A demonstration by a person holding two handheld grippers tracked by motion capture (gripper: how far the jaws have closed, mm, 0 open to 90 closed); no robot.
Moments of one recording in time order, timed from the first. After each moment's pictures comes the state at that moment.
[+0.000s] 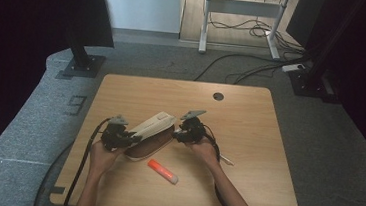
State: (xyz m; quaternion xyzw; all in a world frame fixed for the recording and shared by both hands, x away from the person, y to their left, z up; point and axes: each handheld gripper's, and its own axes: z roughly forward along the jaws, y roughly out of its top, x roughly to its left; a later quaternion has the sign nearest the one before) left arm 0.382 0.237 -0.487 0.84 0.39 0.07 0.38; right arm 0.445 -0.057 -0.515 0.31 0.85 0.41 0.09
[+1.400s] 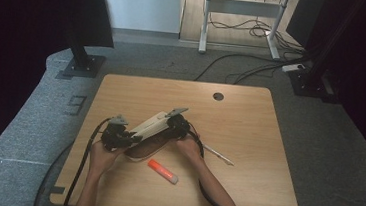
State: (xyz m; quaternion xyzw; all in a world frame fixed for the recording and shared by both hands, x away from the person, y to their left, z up) left arm 0.382 0.237 -0.487 0.84 0.38 0.07 0.39; right arm 0.470 -0.006 -0.539 0.31 0.86 0.39 0.11
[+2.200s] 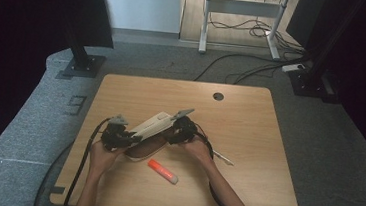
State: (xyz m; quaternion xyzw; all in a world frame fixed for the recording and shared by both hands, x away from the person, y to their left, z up) left arm 0.383 0.238 -0.487 0.84 0.38 0.07 0.39; right arm 0.454 -0.031 -0.522 0.28 0.88 0.38 0.08
